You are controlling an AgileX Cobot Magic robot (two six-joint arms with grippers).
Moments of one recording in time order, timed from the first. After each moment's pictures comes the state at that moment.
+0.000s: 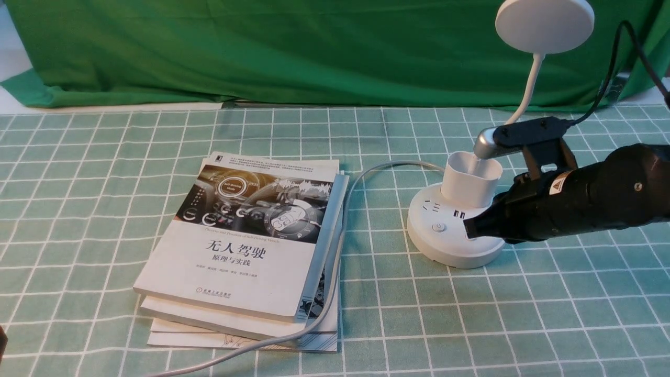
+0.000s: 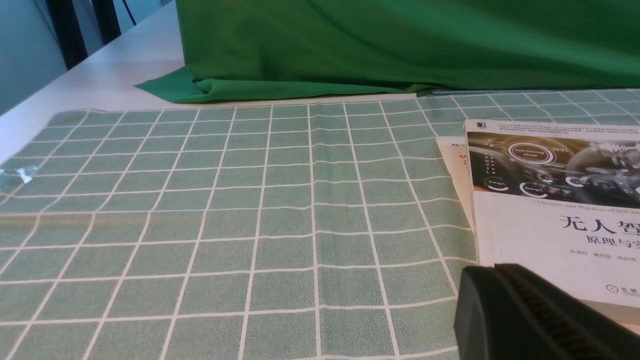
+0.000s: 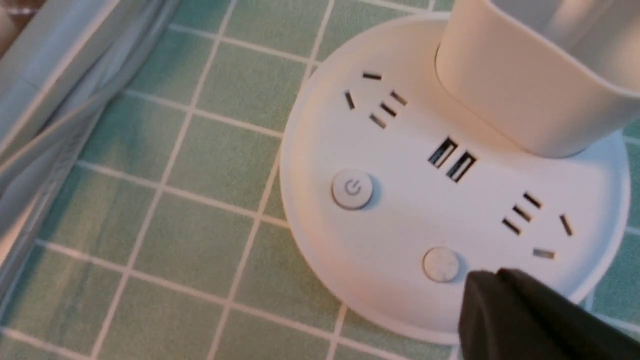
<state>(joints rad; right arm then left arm) 0.37 1.66 -0.95 0.24 0.27 -0.20 0.01 0.00 0.01 -0.03 0.21 0.06</state>
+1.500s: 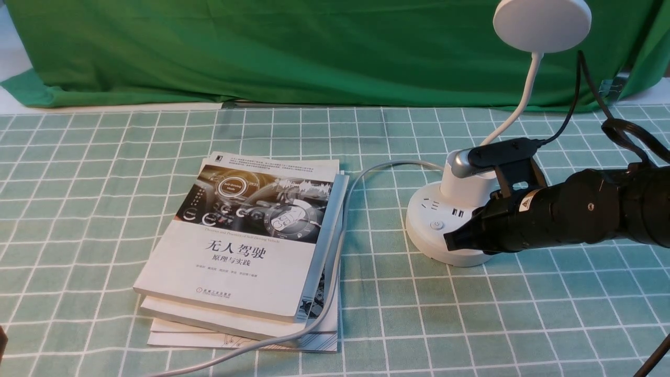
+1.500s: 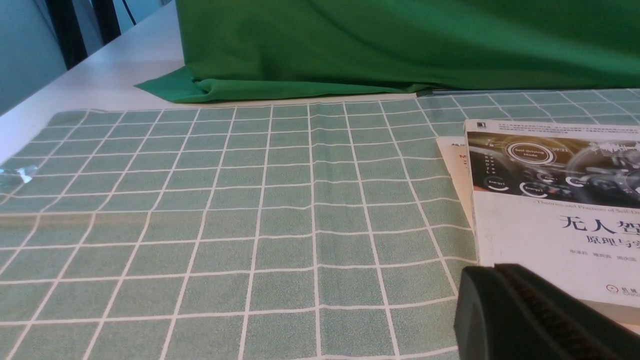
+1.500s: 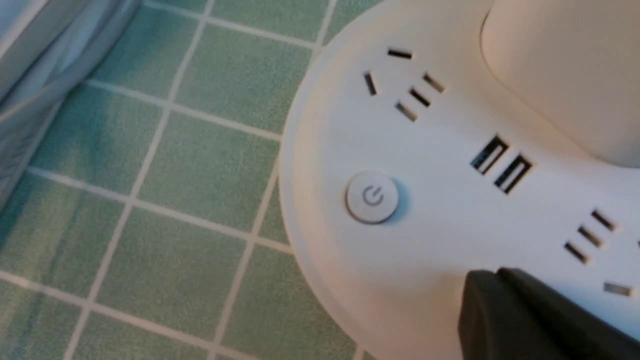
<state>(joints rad) 0.40 1.78 -0.95 0.24 0.15 -0.20 0.01 0.00 0.01 -0.03 0.21 0.06</state>
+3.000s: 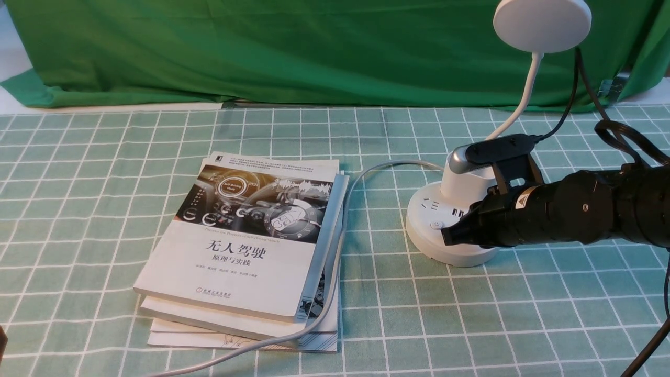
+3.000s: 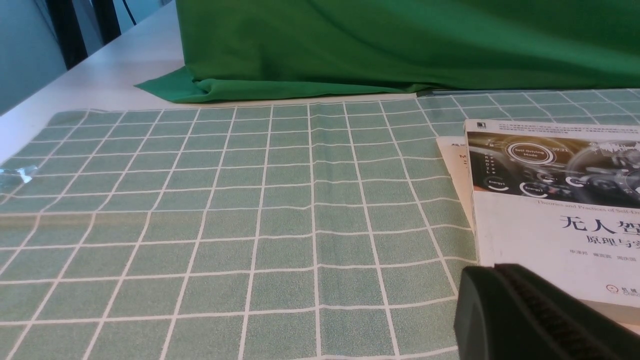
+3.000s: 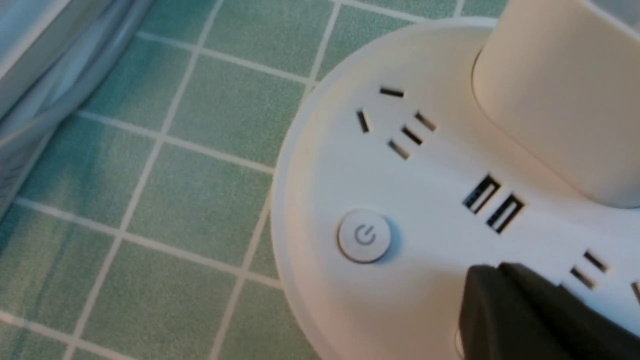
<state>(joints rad) 0.40 1.80 -0.96 0.23 0.10 -0.20 0.01 0.00 0.01 -0.03 0.21 0.06</state>
